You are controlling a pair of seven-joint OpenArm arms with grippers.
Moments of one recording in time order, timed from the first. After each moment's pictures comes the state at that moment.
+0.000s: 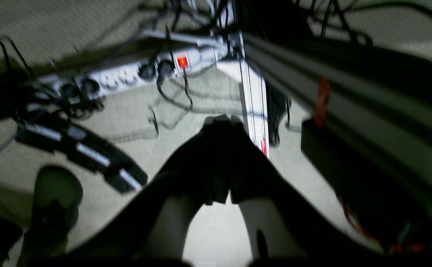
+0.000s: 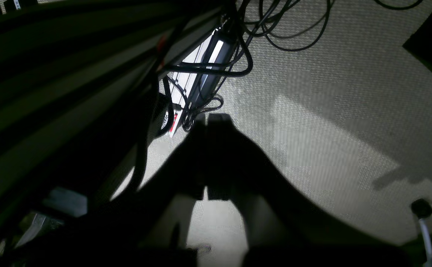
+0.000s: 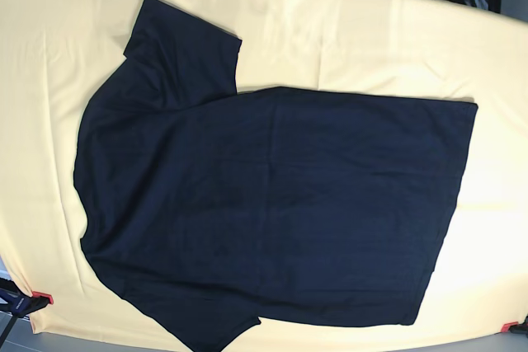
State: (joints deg) left arm 6.5 -3.6 19.0 16.9 -9.2 -11.6 5.2; right arm -7.8 0.5 -12.8 24.5 -7.3 12.2 -18.9
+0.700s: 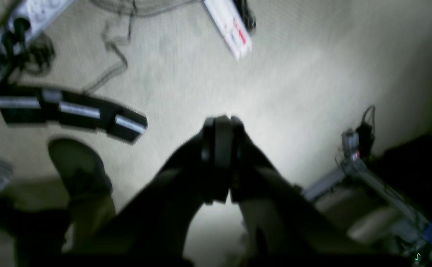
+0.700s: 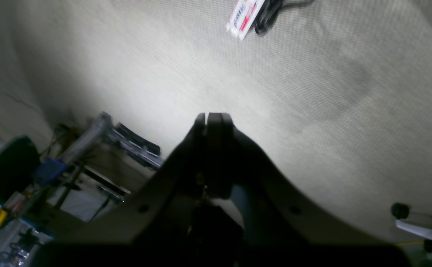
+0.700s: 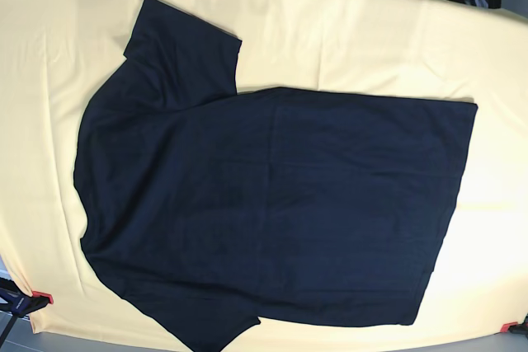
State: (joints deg) left arm 43.7 -24.1 29.6 70.5 -8.6 -15.3 20.6; right arm -44.8 6.9 -12.6 70.1 -0.2 23.1 -38.6
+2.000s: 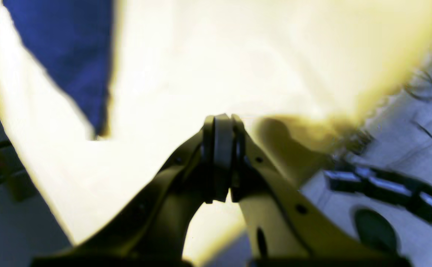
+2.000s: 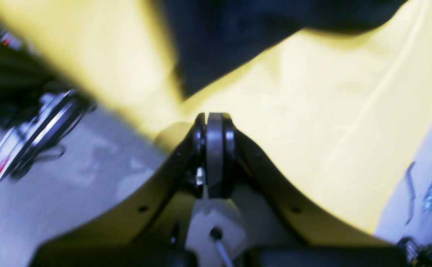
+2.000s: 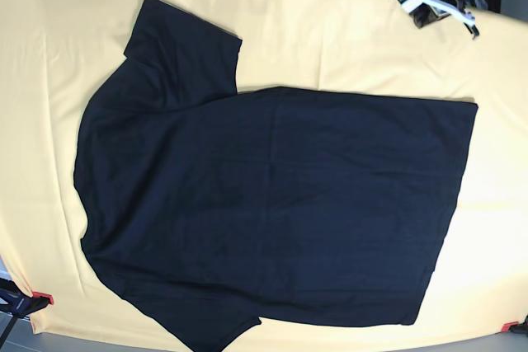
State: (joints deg) left arm 57.3 -50.7 4.5 123.3 18.1 0.6 26.8; right arm -61.6 25.4 -12.4 133.0 -29.8 -1.2 -37.5
